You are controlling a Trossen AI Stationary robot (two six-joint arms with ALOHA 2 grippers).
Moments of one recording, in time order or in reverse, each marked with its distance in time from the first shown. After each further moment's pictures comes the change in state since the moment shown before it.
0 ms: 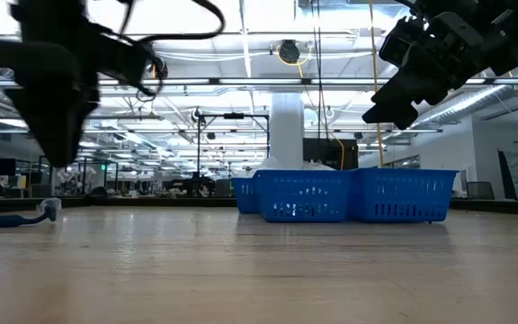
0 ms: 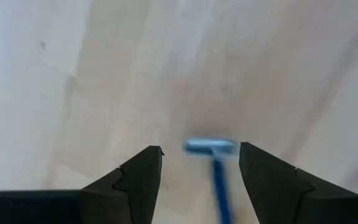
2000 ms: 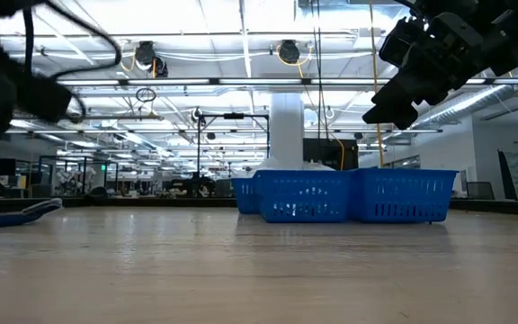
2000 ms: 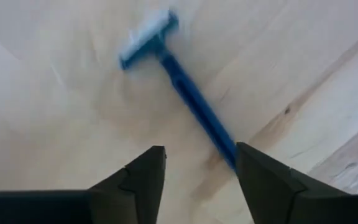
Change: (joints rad) left arm -0.201 -0.232 -0.350 0.236 0.076 -0.589; right arm 0.001 0.000 0.000 -0.001 -0.001 -0.003
